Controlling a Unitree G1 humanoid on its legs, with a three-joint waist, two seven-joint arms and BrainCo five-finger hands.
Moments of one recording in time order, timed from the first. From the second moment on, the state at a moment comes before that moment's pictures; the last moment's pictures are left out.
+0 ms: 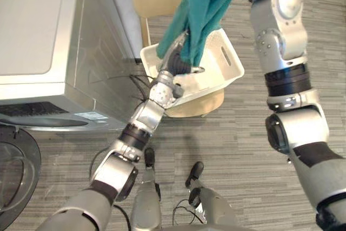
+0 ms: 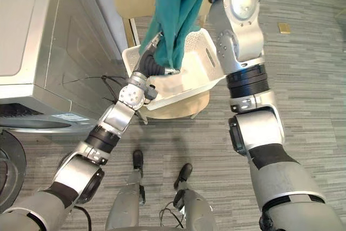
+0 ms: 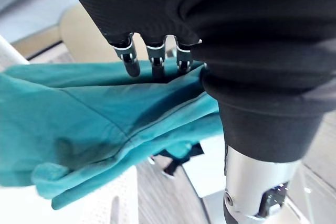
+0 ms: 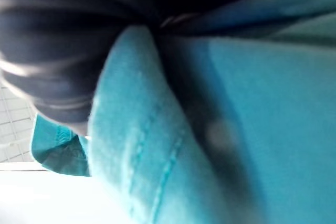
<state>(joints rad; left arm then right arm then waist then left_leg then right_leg) -0.90 0.14 -0.29 0.54 0.26 0.04 0.23 -1.30 -0.29 0.09 0.41 0.54 -0.14 -0.17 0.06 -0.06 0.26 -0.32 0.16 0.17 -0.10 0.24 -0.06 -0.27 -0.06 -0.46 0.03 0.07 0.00</state>
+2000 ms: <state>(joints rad) -0.98 0.26 -0.20 0.45 -0.10 -0.03 0.29 -1.01 -0.33 0.04 0.30 0.70 -0.14 -0.21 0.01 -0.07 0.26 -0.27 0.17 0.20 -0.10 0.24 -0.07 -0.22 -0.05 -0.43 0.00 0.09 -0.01</state>
